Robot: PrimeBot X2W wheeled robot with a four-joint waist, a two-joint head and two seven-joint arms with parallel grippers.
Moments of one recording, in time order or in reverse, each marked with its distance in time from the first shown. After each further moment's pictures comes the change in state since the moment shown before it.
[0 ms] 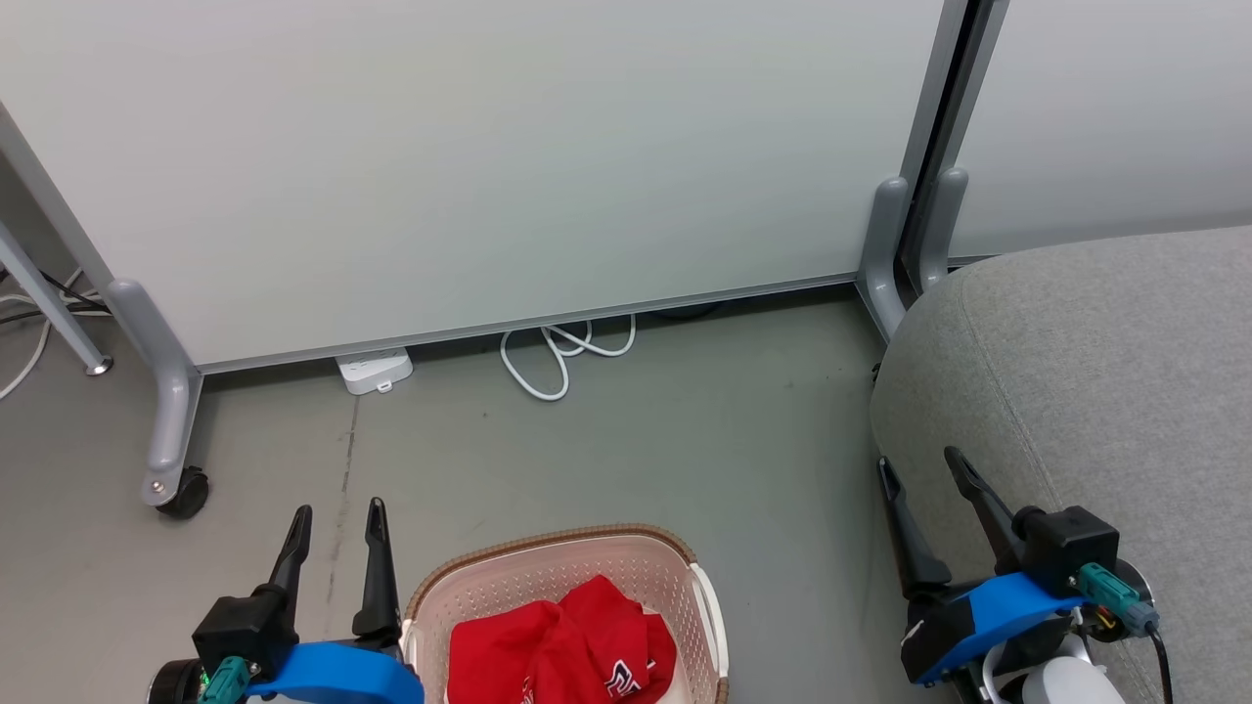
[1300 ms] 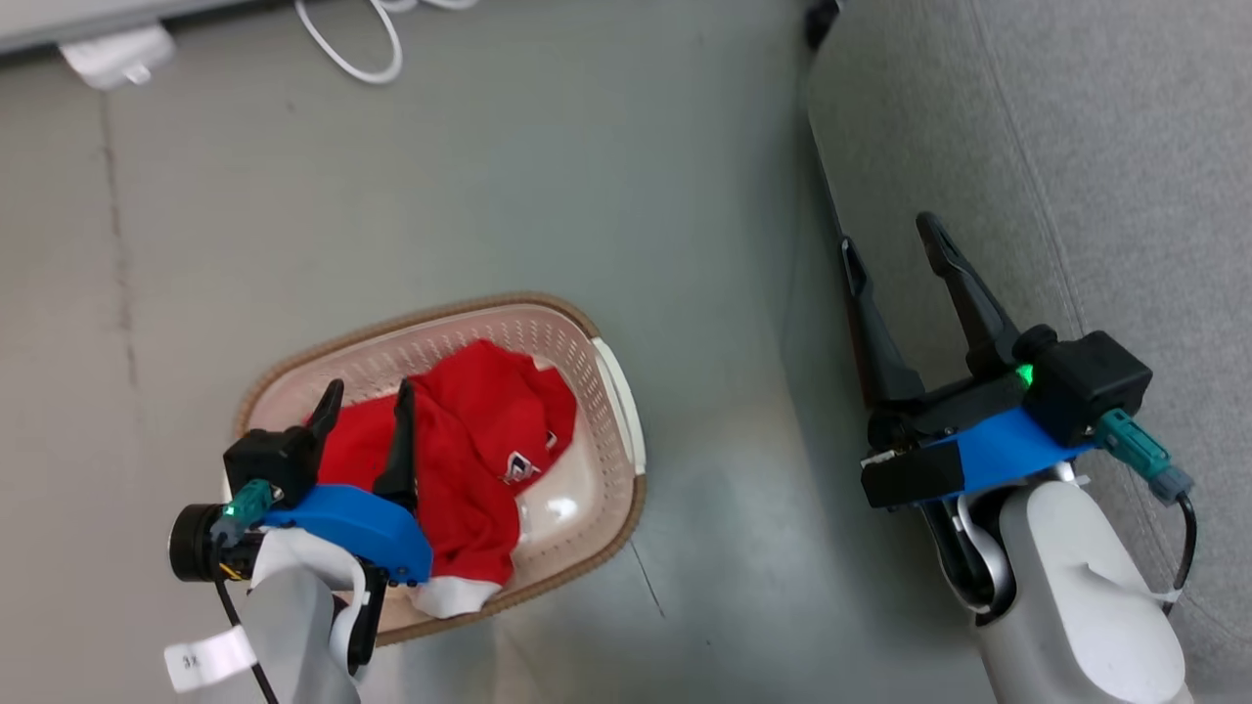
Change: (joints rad) left arm -0.351 0.049 -0.095 0.337 -0.041 -0.035 0.013; right arm -0.256 -0.002 0.081 -0.133 0.016 0.000 -0.039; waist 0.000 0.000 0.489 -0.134
